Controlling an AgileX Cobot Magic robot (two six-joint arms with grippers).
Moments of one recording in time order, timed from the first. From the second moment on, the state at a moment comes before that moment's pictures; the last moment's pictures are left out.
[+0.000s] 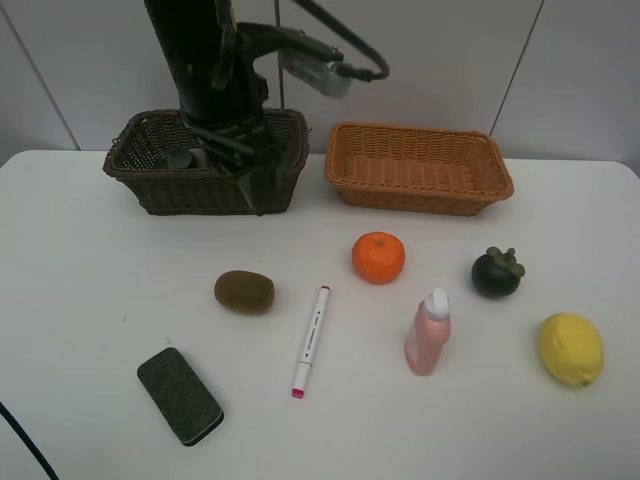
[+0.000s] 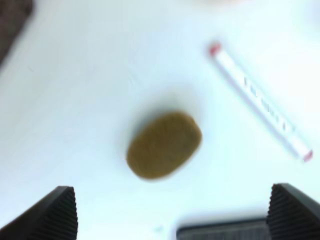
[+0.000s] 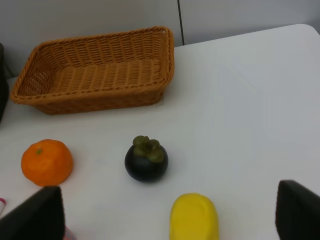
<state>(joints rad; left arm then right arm) -0.62 1.87 -1.55 -0.05 1.20 0.37 -0.10 0.00 -0.52 0.06 1.06 0.06</state>
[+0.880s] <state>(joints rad) -0.62 2.14 -1.36 0.05 0.83 0.60 -0.10 0.00 -0.52 0.06 1.06 0.06</state>
